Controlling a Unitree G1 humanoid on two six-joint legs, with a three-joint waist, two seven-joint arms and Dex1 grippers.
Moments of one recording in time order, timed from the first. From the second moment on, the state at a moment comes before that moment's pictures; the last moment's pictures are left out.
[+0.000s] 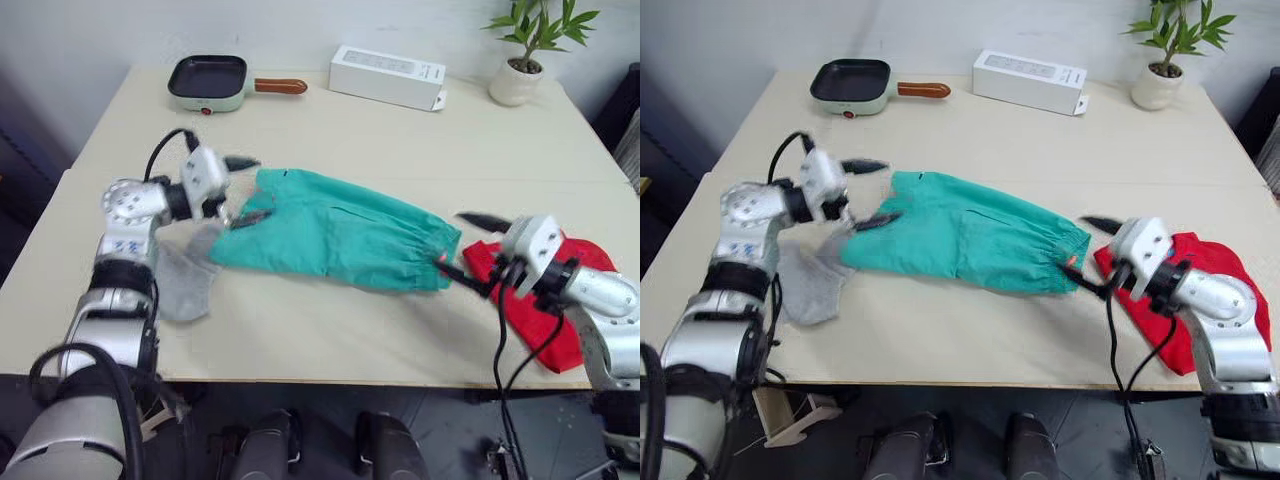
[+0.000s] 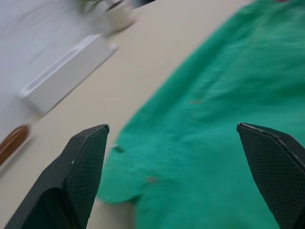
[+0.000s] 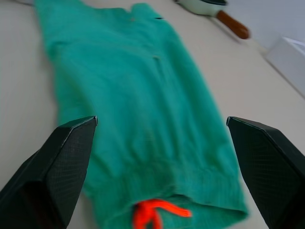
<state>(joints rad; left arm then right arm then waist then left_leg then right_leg) -0.81 0.63 0.01 0.67 -0.21 -0.38 -1.31 -0.18 -0.73 -0.11 -0.16 0.34 0.02 0.94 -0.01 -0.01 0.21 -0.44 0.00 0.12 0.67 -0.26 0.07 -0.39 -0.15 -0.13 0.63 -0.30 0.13</state>
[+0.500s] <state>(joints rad) -0.73 0.58 -0.19 0.61 0.16 -0.56 -0.93 -0.22 -0.63 0.11 -0.03 -0.22 -0.18 0.58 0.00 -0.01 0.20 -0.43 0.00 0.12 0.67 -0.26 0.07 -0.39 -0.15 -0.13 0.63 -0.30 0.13</state>
